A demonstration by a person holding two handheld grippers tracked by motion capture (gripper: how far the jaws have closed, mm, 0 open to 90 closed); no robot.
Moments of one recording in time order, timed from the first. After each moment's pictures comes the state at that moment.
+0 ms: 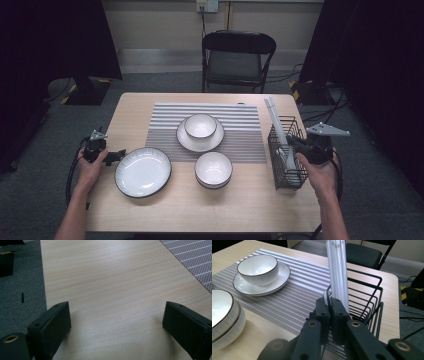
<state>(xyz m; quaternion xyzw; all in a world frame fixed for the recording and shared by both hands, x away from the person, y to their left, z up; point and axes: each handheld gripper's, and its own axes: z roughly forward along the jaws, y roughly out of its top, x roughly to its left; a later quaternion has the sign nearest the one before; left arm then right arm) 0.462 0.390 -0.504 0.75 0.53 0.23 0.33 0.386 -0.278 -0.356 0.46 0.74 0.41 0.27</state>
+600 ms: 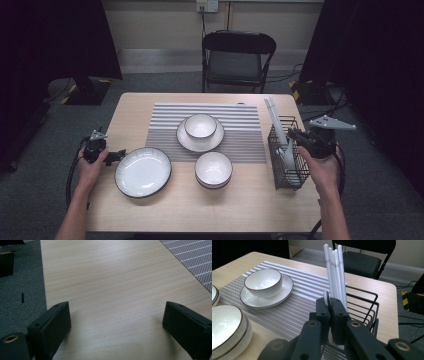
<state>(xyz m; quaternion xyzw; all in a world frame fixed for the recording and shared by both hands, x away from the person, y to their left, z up) 0.462 0.390 -0.504 0.75 0.53 0.23 0.33 0.388 -0.275 -0.333 0.46 0.73 0.43 0.27</state>
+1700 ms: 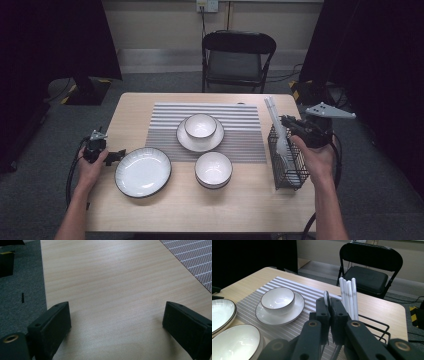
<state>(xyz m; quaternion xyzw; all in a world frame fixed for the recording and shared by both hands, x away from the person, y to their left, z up) 0.462 0.390 -0.504 0.75 0.53 0.23 0.33 0.393 -0.252 -0.298 0.43 0.72 0.47 0.28</state>
